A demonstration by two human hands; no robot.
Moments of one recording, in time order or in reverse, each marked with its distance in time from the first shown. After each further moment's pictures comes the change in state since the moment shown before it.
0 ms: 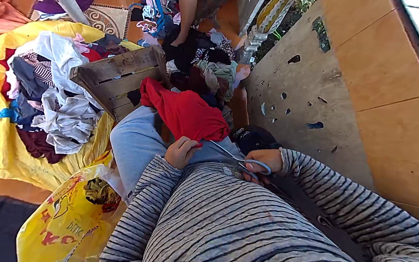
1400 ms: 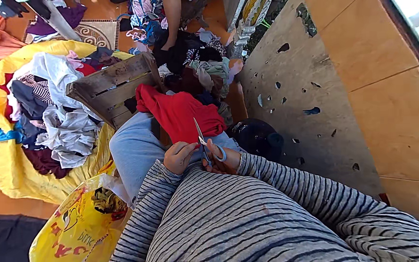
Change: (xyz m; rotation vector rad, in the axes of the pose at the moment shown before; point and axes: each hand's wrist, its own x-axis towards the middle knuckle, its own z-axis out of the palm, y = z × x) left_hand 0.002 0.012 -0.003 0.022 0.091 0.064; right_hand 0.070 -0.046 0.064 0.753 0.264 -0.155
